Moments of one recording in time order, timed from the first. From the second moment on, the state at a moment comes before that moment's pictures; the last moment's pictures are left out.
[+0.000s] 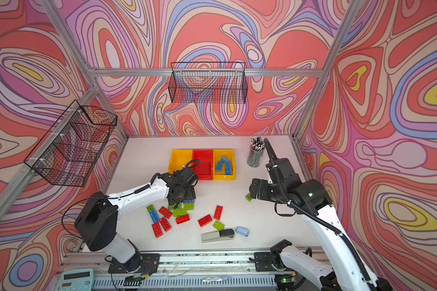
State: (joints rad) left arm -0.70 1.63 1.10 -0.81 -0.22 -0.97; right arm 0.43 0.98 1.37 -1.36 0.04 0.56
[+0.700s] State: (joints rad) left arm -0.70 1.75 1.13 -0.77 -0.21 -0.93; right arm 0.43 1.02 1.36 -1.35 0.05 0.57
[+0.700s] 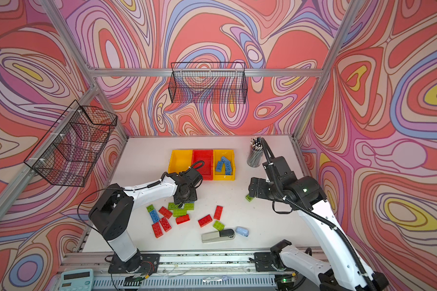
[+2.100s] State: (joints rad) left arm -0.77 1.95 1.74 -0.99 -0.23 -0.86; right arm 0.43 1.06 1.37 -1.32 0.11 0.53
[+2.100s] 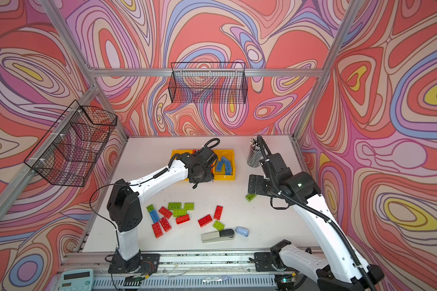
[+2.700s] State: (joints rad) left arm -0.76 2.32 2.24 -0.99 -0.27 -0.68; right arm 0.43 1.03 1.40 -1.39 0.19 0.61
